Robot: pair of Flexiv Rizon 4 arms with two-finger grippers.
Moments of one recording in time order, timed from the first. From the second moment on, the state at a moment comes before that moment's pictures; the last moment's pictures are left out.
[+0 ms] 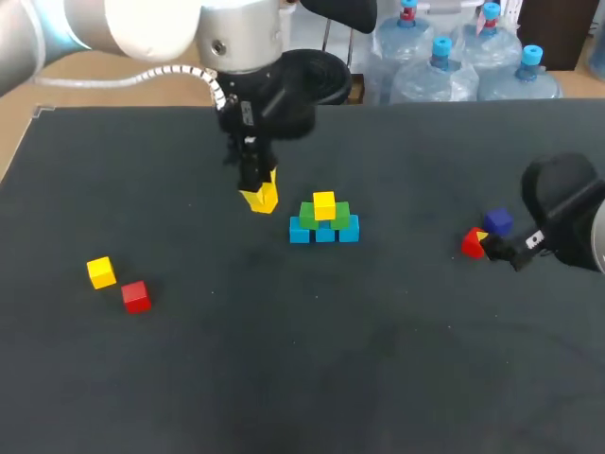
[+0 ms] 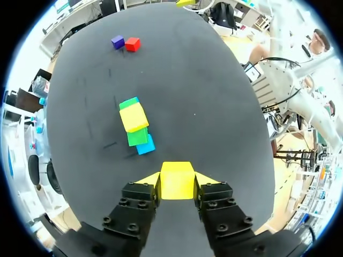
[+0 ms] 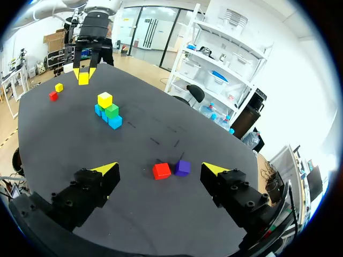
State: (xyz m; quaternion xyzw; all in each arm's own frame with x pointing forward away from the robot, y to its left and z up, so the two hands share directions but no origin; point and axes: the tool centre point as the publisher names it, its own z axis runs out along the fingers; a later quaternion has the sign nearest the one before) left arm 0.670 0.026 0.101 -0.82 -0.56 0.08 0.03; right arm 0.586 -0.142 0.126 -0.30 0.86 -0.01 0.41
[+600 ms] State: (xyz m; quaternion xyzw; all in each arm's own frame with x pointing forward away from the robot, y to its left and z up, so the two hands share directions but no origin) left arm 0.686 0.013 0.089 -0.77 -0.64 0.06 0.05; right arm 0.586 -0.142 0.126 -0.30 0.86 -0.01 0.41
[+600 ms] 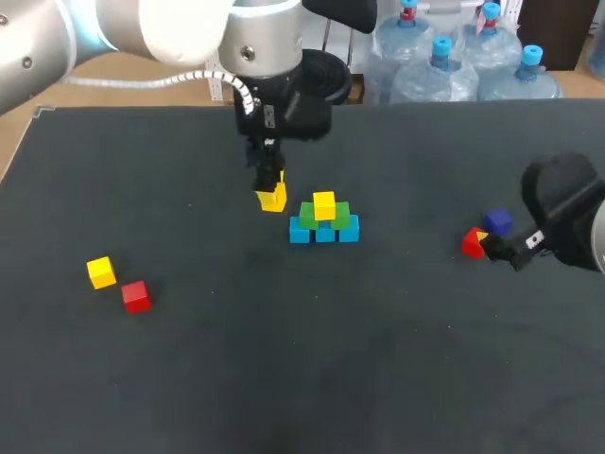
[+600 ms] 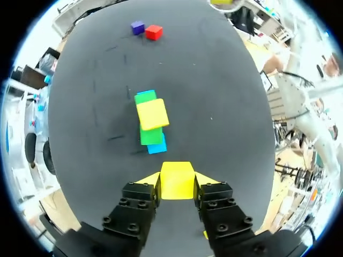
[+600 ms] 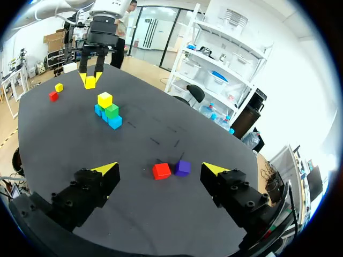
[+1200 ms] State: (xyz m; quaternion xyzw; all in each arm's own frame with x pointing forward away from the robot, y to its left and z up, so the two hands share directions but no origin) left arm 0.691 -0.004 0.082 -0.72 -0.68 0.09 0.05; right arm 0.586 -0.142 0.126 -0.30 0.86 -0.01 0.41
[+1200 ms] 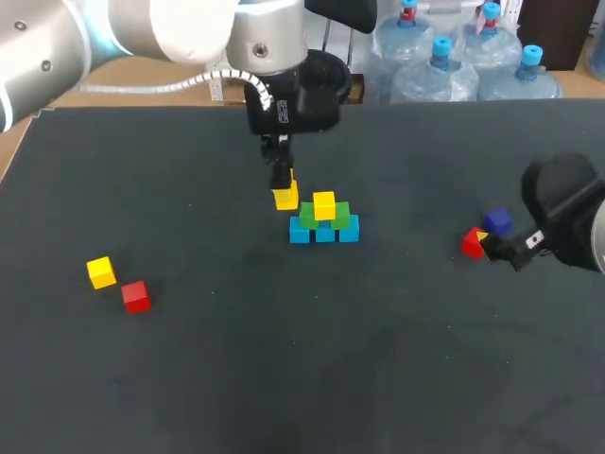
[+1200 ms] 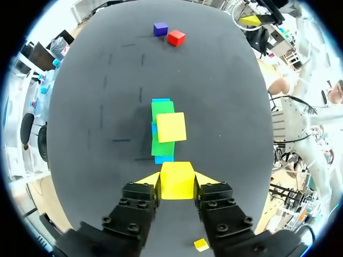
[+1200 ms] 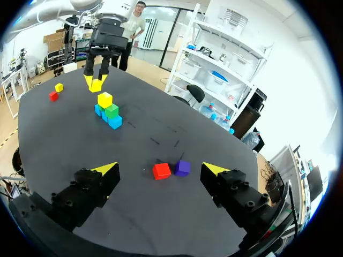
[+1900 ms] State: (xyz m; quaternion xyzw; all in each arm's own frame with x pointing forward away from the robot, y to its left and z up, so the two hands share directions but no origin) left arm 0.688 -0.016 0.073 -0.73 -0.68 0.08 0.05; right arm 0.586 -0.142 0.126 -0.30 0.86 -0.01 0.41
